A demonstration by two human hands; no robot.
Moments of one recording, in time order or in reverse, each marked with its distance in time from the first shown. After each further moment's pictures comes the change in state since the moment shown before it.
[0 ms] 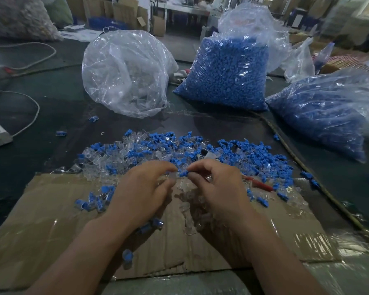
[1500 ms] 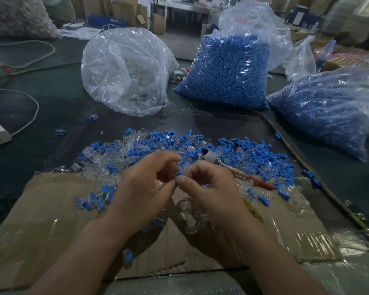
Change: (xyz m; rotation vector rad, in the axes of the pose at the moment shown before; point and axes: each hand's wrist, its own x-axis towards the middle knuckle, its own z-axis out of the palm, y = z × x) left_hand -0.006 0.008 -0.008 -0.177 0.119 0.211; right_hand -0.008 -0.013 0.006 0.368 -0.081 0.064
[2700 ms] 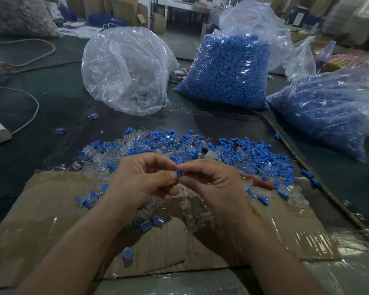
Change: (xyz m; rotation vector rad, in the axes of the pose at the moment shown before) left_hand 0.010 0.001 -0.010 -0.805 -0.094 -0.703; right_hand 0.002 0.009 -0.004 0.089 0.035 -0.249
